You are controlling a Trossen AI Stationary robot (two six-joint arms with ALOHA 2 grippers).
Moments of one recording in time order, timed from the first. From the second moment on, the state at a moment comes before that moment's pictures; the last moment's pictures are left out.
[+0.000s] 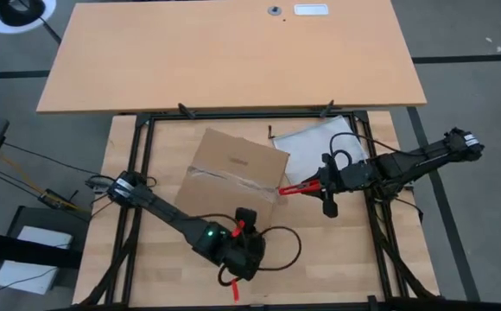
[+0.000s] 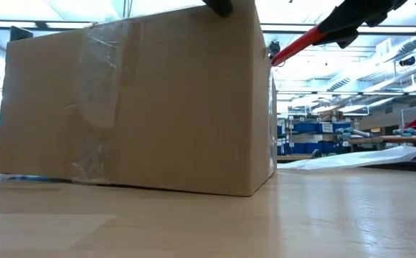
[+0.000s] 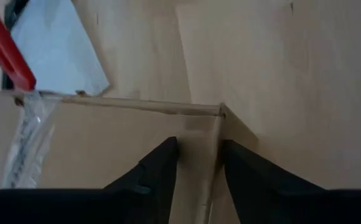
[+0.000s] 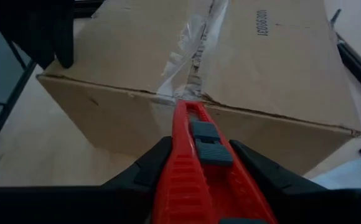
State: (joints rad) left arm -0.49 2.02 1.83 -0.92 -0.59 -0.13; right arm 0.32 0.90 0.74 -0.40 0.31 0.19
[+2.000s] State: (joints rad) left arm -0.39 2.03 1.83 -0.78 -0.53 -0.16; right arm 0.35 0.80 0.76 -0.53 0.36 0.29
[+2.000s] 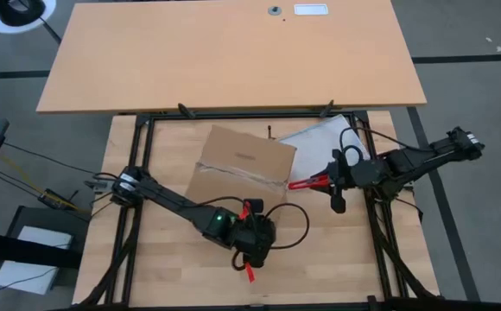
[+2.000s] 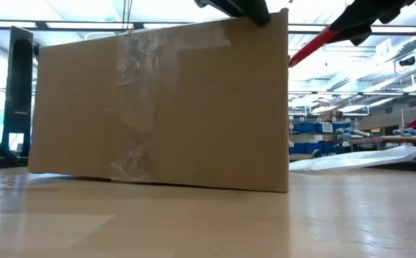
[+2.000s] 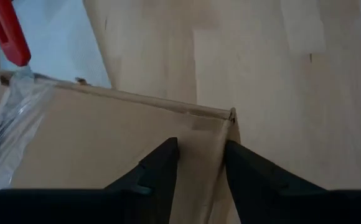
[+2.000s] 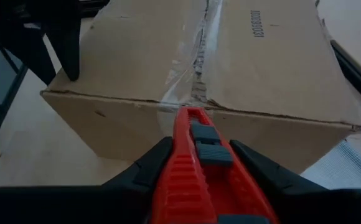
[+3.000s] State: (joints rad) left arm -0.35 2.07 1.84 -0.65 -0.56 -0.14; right arm 0.36 0.71 0.75 -0.55 0.58 0.17
